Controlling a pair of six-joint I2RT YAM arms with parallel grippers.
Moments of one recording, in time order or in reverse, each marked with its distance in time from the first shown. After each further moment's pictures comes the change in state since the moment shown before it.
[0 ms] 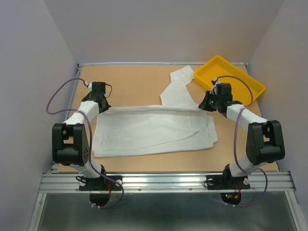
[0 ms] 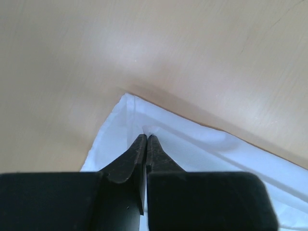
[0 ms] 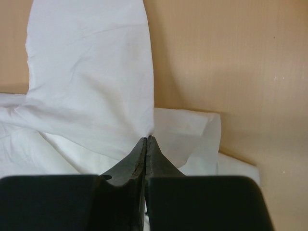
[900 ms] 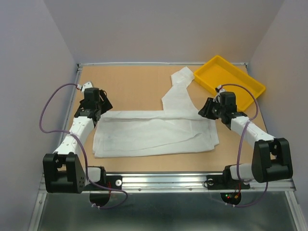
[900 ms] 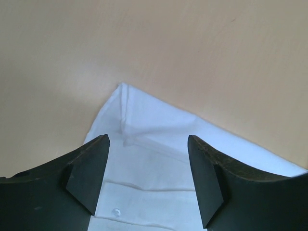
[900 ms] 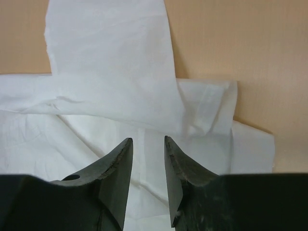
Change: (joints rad) left arm 0.001 -0.337 -0.187 0.071 0.072 -0.043; right arm 0.006 -0.228 -0.217 0.032 -0.024 0.060
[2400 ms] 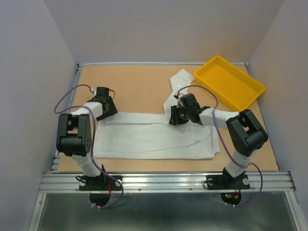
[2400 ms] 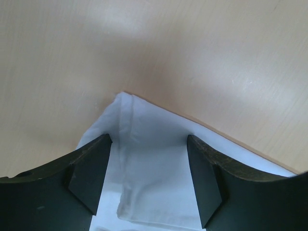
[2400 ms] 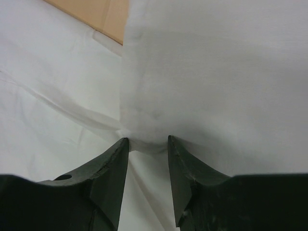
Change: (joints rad) left arm -0.004 0.462 0.118 0.021 0.008 0.045; right arm 0.419 0.426 0.238 0.036 0.097 -0.069
